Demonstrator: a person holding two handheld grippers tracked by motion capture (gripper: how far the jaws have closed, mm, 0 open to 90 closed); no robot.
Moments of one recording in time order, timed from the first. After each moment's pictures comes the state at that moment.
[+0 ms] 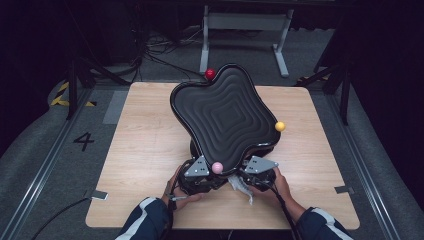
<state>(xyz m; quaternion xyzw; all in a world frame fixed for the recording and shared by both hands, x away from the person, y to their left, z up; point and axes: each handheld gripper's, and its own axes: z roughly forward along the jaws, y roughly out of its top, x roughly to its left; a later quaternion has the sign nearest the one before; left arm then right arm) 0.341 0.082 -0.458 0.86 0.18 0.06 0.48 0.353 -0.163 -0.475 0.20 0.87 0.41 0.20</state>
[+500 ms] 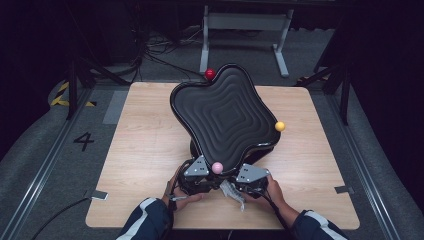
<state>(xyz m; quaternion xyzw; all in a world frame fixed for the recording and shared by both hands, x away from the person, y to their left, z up) 0.341 0.083 -0.459 0.85 0.19 0.05 0.48 0.340 -0.147 -0.477 0.16 0.87 0.41 0.22</state>
